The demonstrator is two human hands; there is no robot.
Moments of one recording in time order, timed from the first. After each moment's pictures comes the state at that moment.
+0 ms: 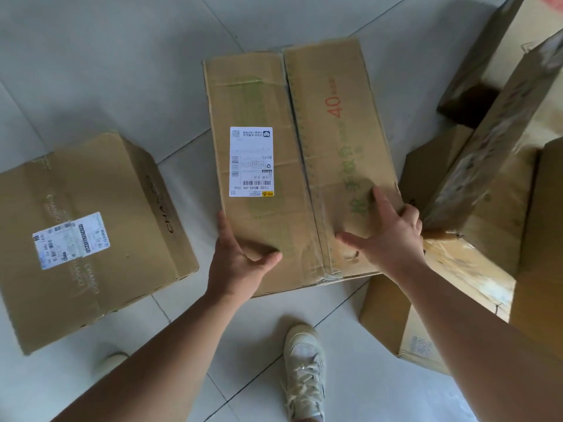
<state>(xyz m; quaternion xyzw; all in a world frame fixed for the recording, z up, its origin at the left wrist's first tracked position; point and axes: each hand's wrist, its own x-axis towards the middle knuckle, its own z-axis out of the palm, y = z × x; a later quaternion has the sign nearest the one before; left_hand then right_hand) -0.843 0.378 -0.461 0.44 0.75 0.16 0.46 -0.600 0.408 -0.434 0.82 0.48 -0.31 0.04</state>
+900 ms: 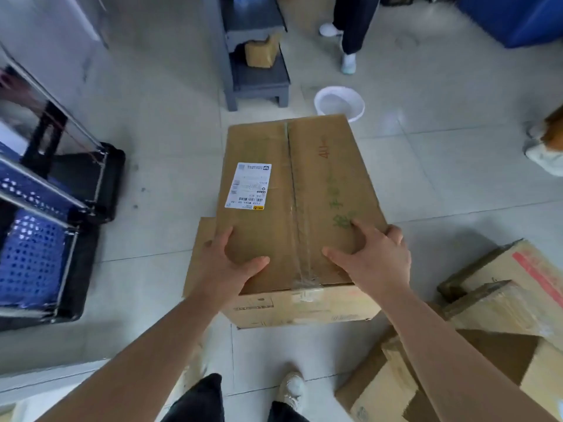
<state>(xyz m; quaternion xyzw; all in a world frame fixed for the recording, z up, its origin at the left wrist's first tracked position) -0.966 0.316 0.015 0.29 0.84 0.31 0.34 -0.754 0.432 0.046 0.65 0.72 -0.22 -0.03</state>
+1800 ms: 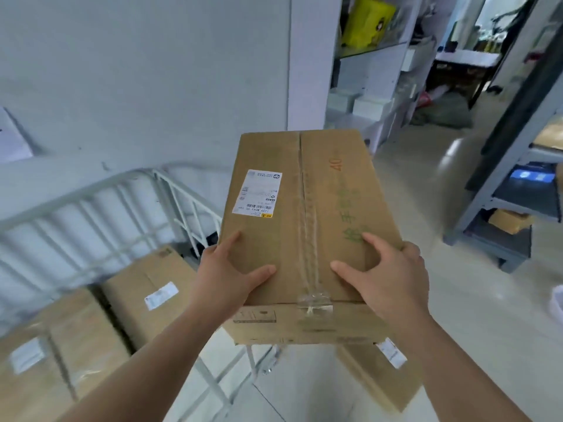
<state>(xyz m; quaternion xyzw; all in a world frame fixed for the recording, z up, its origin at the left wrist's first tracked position) -1.092 -0.175 0.269 0.02 0.89 0.46 0.00 -1.019 0.061 0.301 0.28 0.92 -0.27 -0.09</state>
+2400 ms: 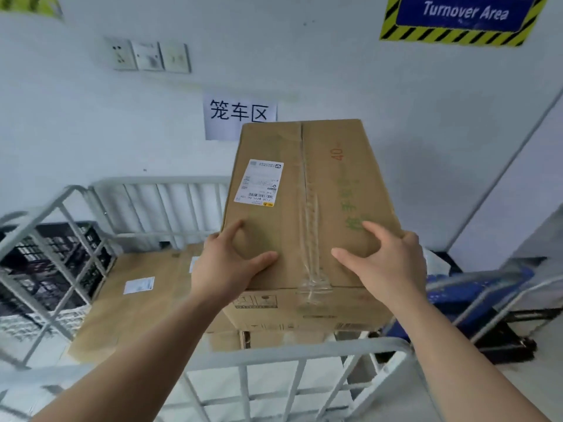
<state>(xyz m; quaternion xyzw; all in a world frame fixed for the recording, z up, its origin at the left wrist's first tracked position) -1.025 -0.378 0.315 -0.30 0.85 0.38 -0.20 -1.130 -0.159 0.346 -0.09 0.95 -0.29 -0.04</state>
